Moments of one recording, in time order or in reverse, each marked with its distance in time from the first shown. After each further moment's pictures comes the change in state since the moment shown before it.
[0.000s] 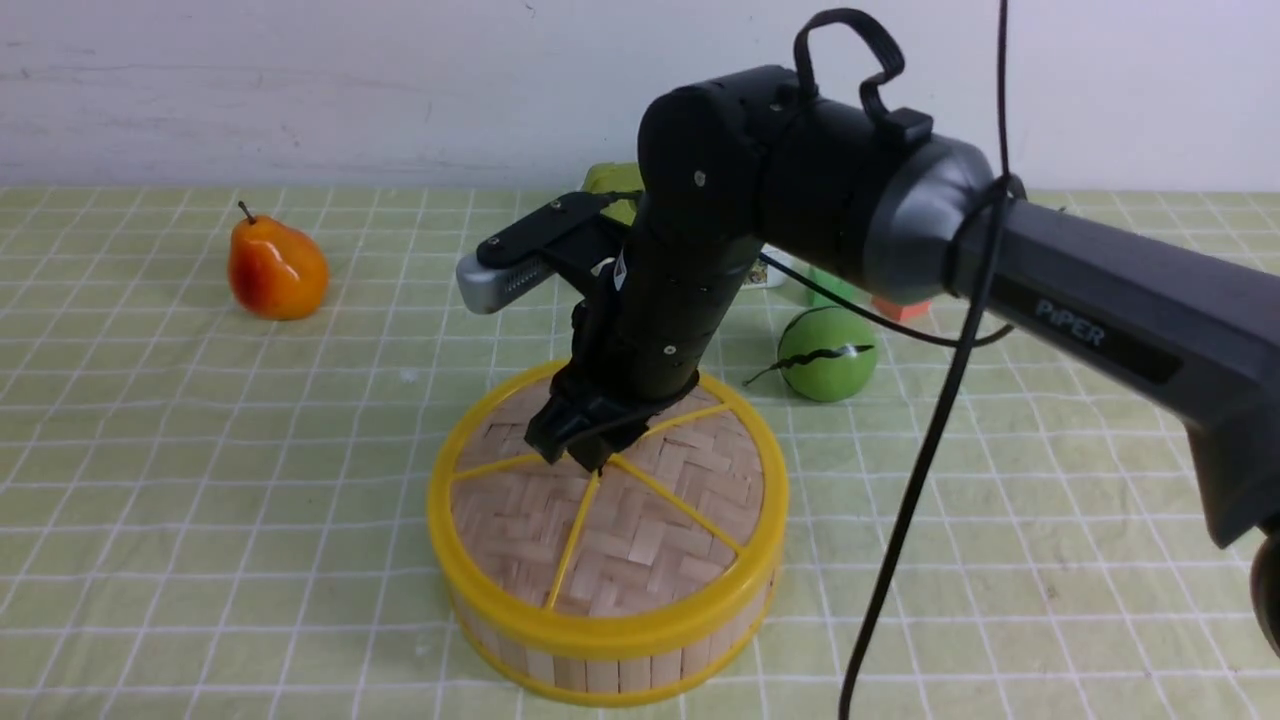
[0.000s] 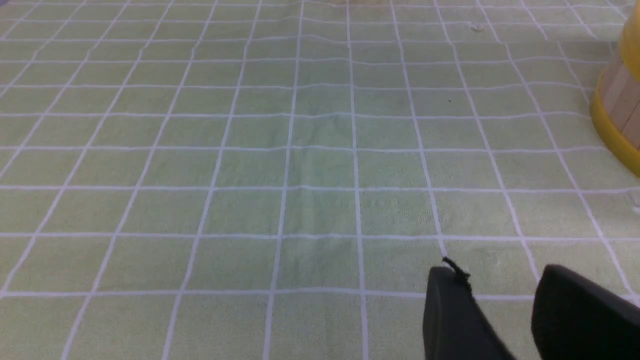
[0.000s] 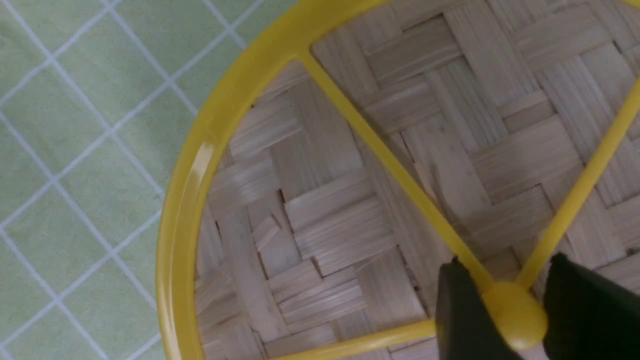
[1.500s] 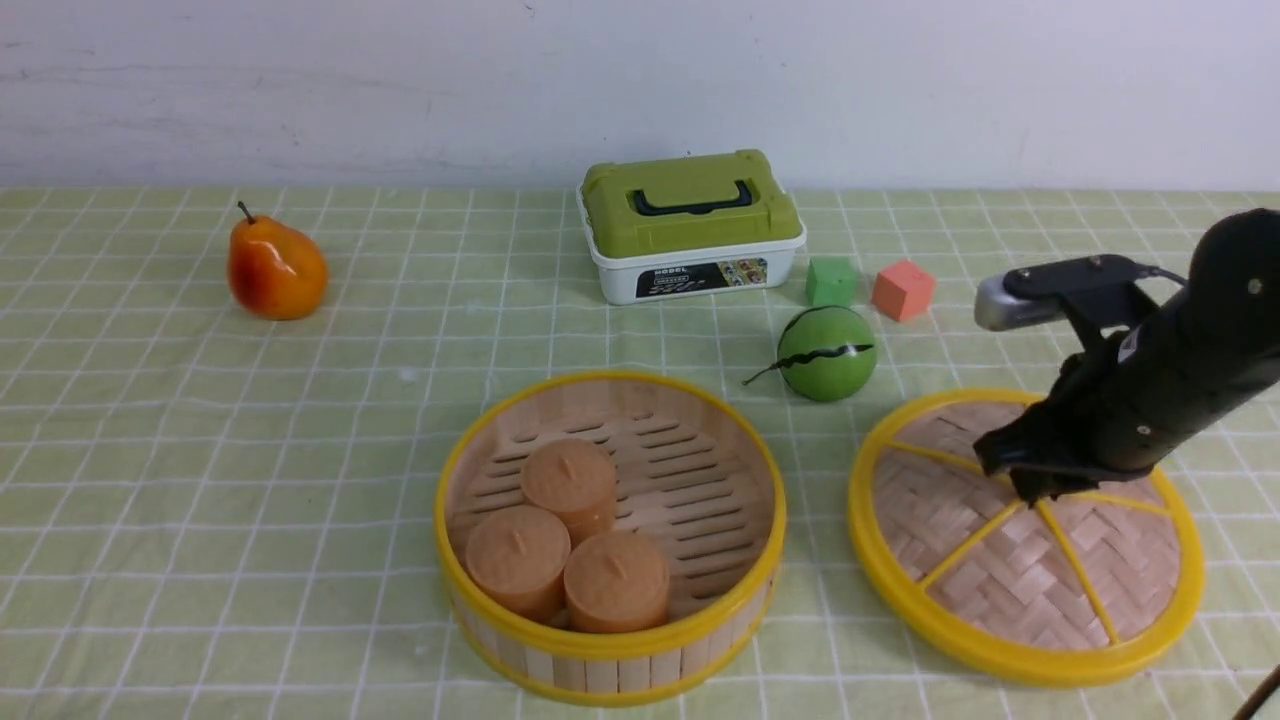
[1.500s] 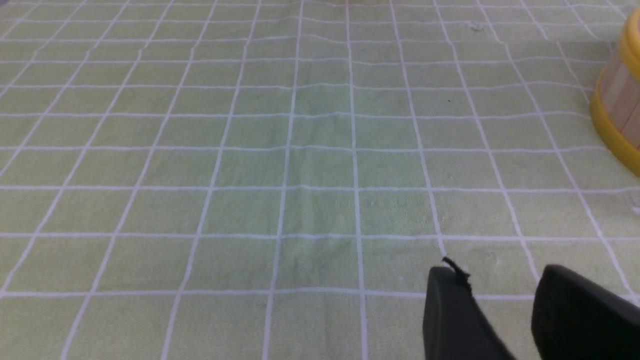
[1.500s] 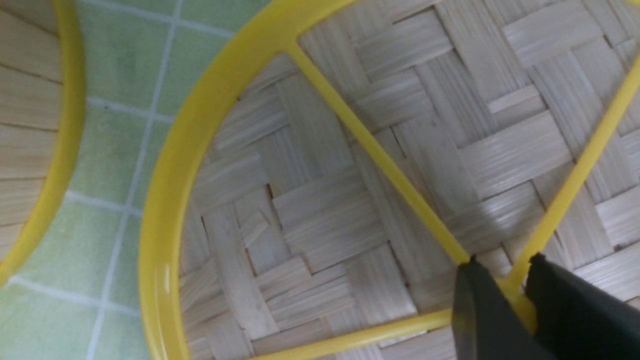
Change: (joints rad) right arm -0.529 -0.413 0.842 -0.033 -0.462 0.079; left arm 0.000 0.000 0.000 0.000 0.000 0.000
